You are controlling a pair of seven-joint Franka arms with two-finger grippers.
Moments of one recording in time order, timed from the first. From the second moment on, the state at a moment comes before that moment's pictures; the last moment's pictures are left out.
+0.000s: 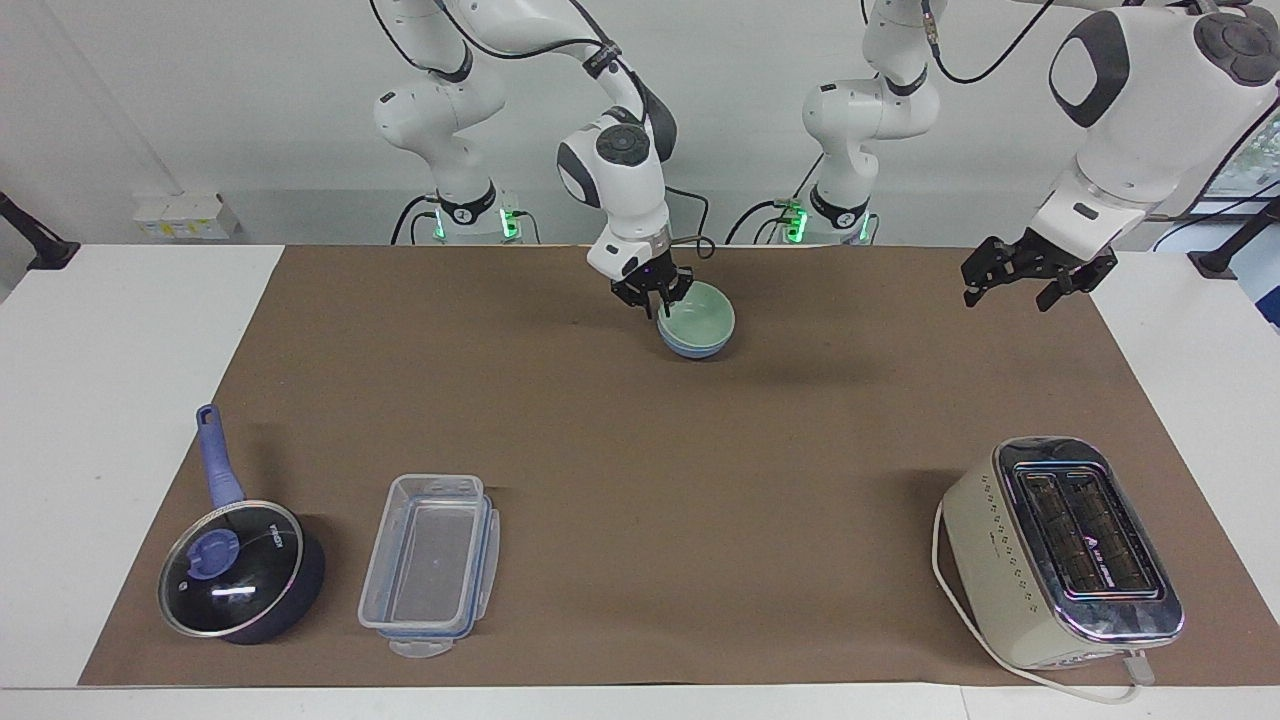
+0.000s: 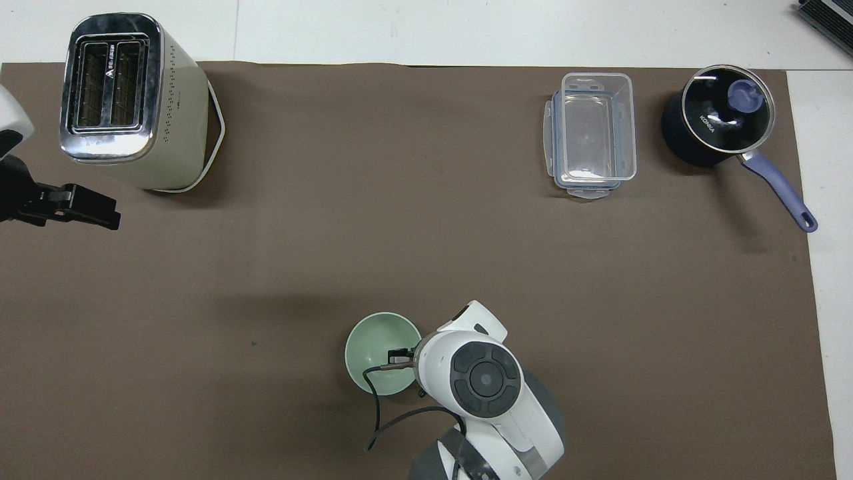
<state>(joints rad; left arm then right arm) -0.01 0.05 -0.03 -1.58 -0.02 1.57 0.08 0.66 0.05 0.09 -2.25 0.18 2.40 0.62</state>
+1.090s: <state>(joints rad) -0.01 0.05 -0.03 -1.58 -0.02 1.57 0.08 0.20 -0.18 0.06 -2.18 0.18 2.20 0.39</state>
